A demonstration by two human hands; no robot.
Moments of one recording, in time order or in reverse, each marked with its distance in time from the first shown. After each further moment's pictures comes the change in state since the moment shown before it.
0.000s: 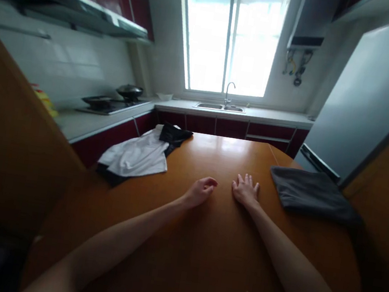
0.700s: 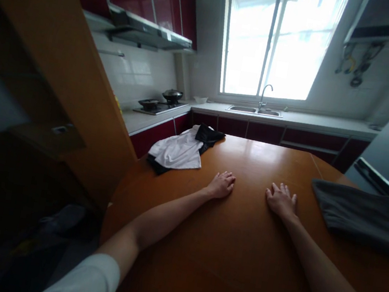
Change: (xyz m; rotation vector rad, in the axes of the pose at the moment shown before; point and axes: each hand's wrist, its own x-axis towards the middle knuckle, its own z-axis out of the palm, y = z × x) left_hand 0.000 -0.039 -0.030 0.543 -0.089 -0.083; right_hand 0.003 0.018 0.009 -0.041 0.032 -0.053
